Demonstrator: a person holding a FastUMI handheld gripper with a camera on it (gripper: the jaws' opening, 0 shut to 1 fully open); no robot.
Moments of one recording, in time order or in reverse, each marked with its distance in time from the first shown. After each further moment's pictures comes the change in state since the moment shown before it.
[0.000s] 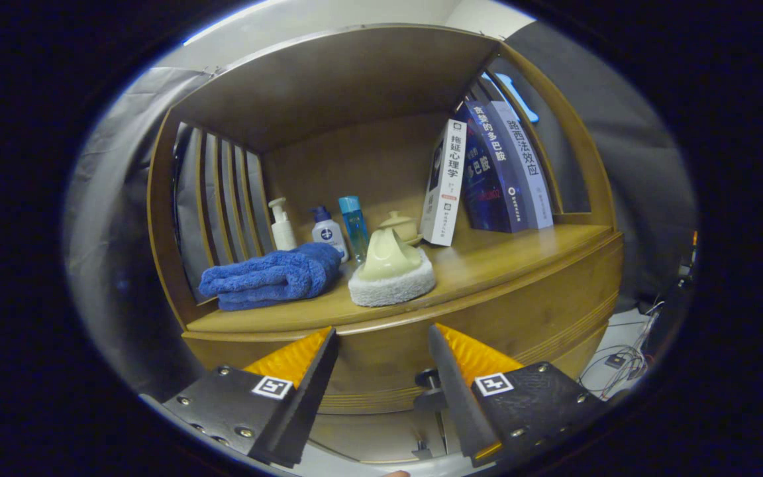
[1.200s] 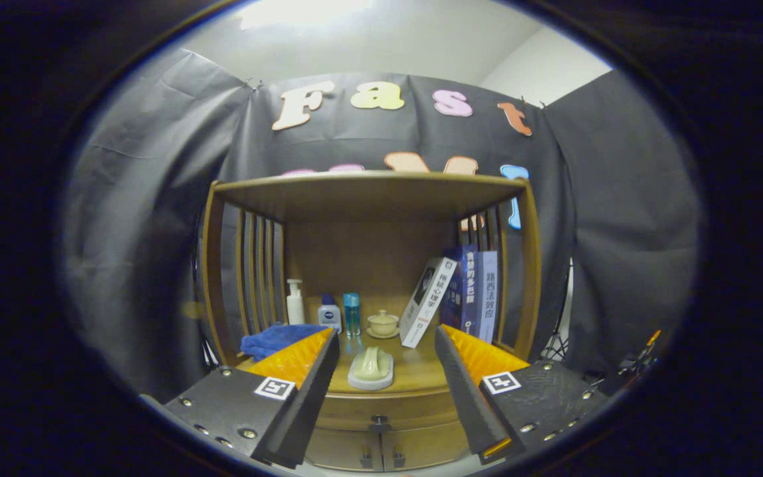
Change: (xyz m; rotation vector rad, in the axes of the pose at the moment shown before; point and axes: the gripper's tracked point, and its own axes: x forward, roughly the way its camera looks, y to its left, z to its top) arm -0.148 0.017 0.213 -0.220 -0.217 -0.036
